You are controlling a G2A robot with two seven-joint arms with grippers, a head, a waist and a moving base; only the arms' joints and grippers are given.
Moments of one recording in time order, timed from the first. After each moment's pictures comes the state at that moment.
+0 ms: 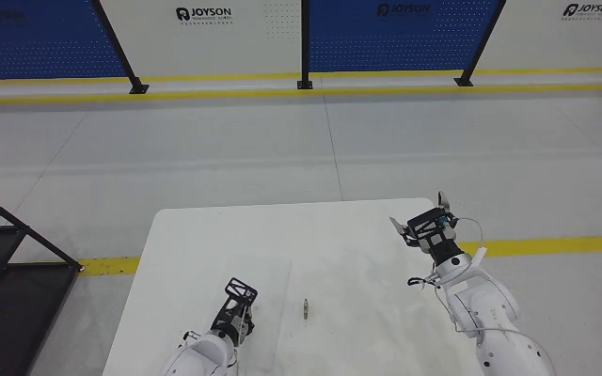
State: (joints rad) left arm 1.98 -1.15 -1.26 -1.98 1.50 0.01 -0.60; right arm -1.67 -1.15 1.49 -1.87 -1.57 -0.15 0.06
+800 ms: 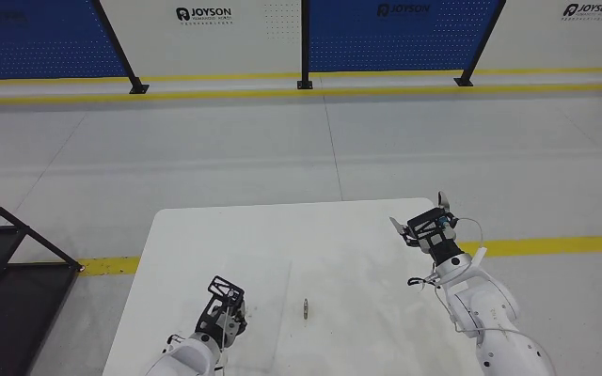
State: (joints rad) left arm 2.10 -1.14 -1.38 -2.12 1.41 -0.04 -0.53; right arm -1.67 -1.15 1.49 -1.87 -1.57 -0.15 0.06
